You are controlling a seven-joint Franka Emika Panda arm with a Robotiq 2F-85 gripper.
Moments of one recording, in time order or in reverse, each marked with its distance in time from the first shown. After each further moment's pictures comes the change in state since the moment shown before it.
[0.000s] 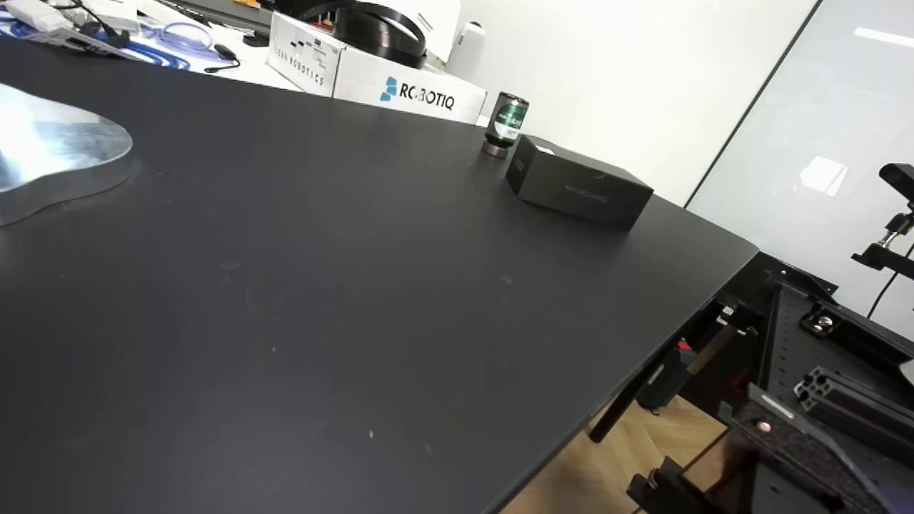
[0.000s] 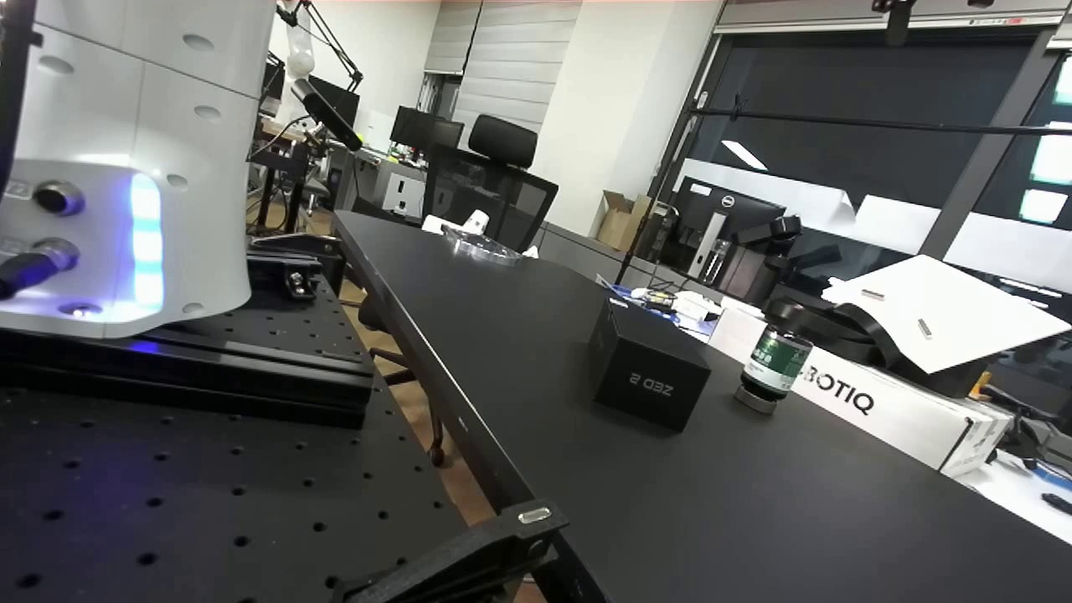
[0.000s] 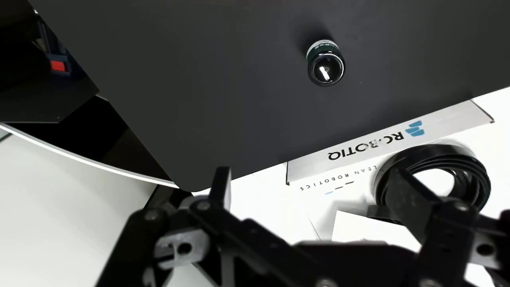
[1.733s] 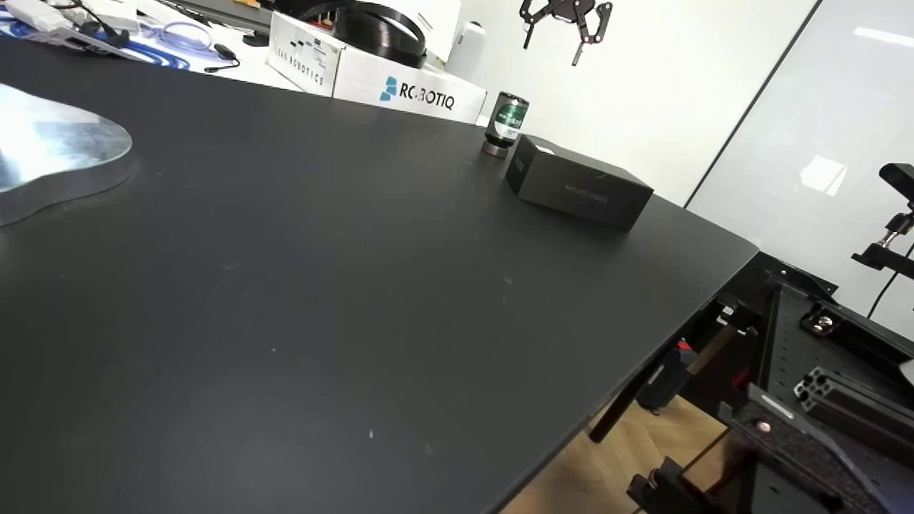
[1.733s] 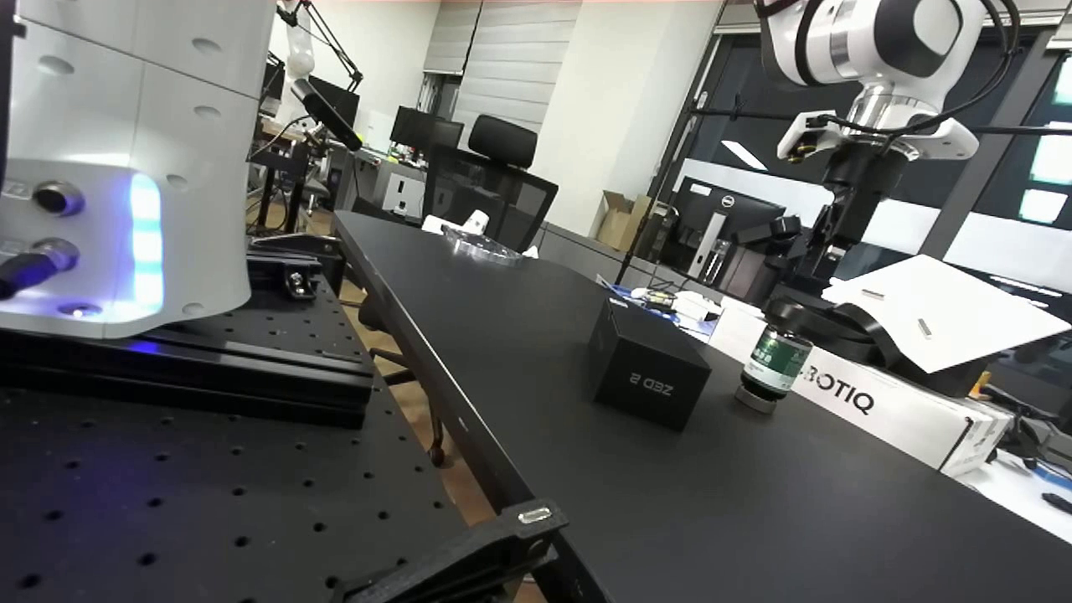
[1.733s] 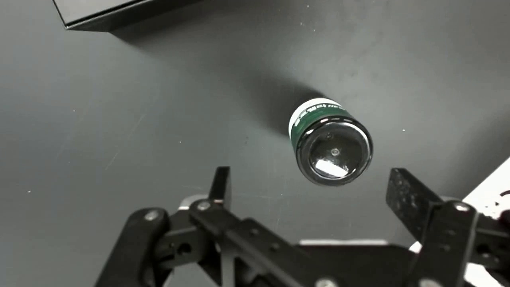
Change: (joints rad) arm 0.075 0.408 -0.126 -0.096 0.243 0.299 0.393
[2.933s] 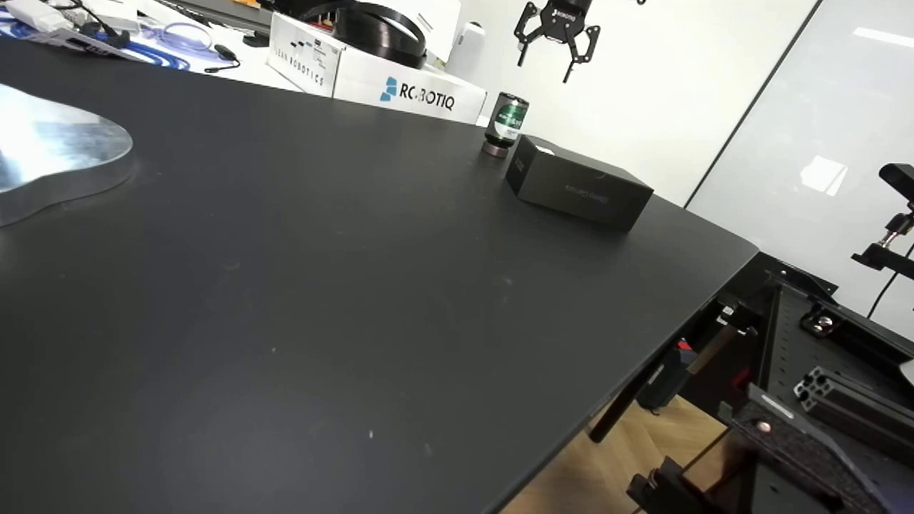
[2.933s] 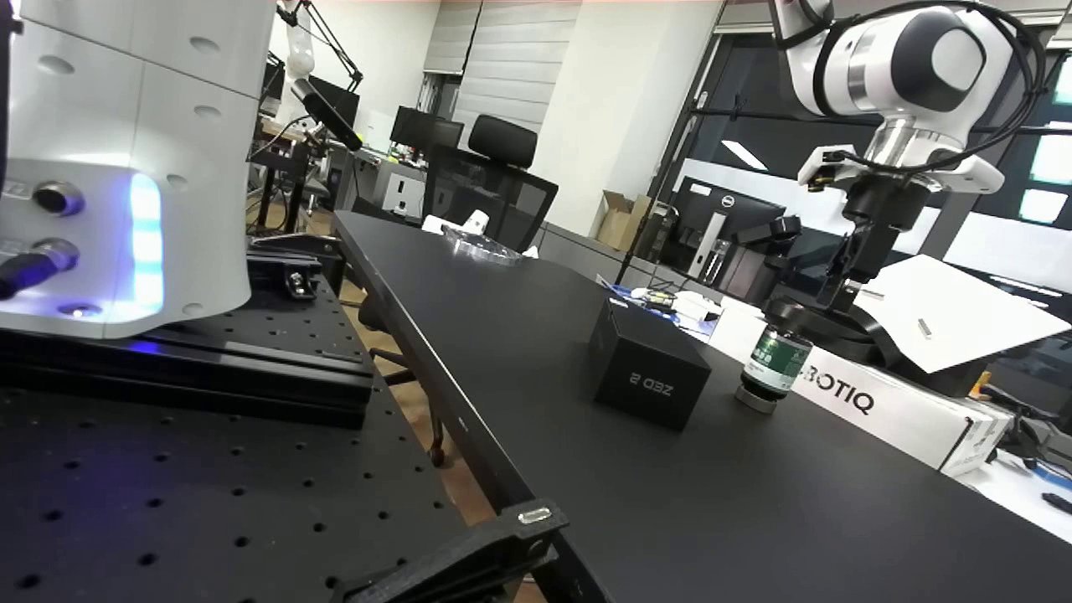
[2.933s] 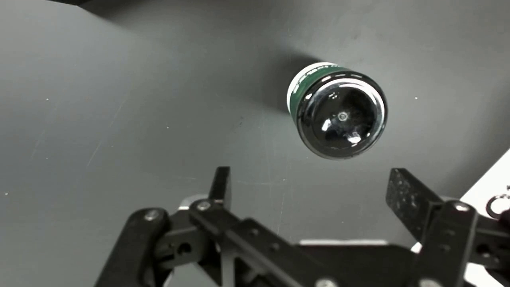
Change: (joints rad) arm -0.018 0.112 -0.030 0.104 0.052 0.013 -0.003
